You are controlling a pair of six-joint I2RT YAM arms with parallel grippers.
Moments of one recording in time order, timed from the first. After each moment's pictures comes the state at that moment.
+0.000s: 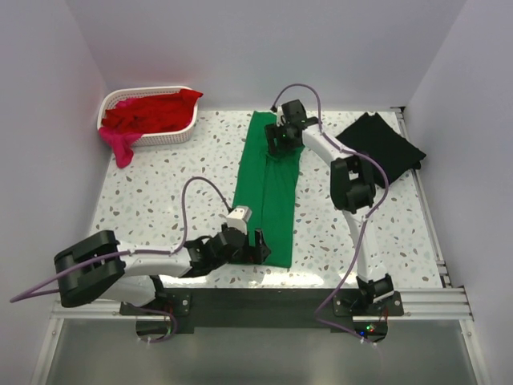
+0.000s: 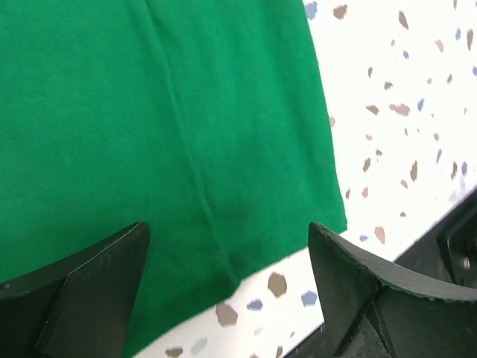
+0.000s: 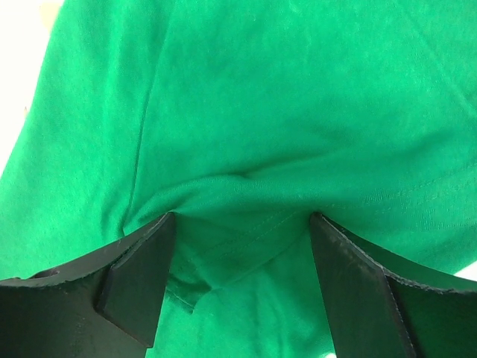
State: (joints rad) left arm -1.11 1.33 0.41 0.27 -0.28 -0.85; right arm 0.37 2.48 2.16 -0.59 -0.10 0.06
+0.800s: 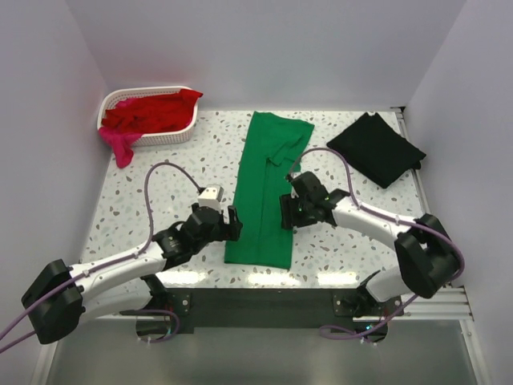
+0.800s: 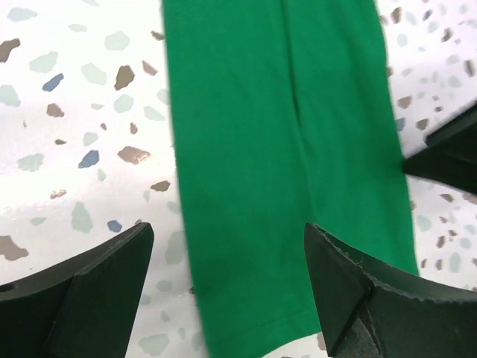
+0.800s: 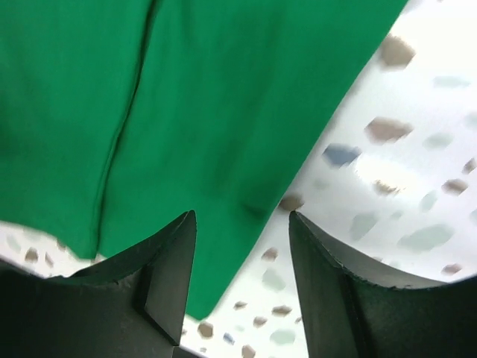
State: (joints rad) left arm -0.87 0.99 0.43 -0.04 -0.35 -0.63; right arm 0.63 1.48 0.87 -0.40 -0.04 0.40
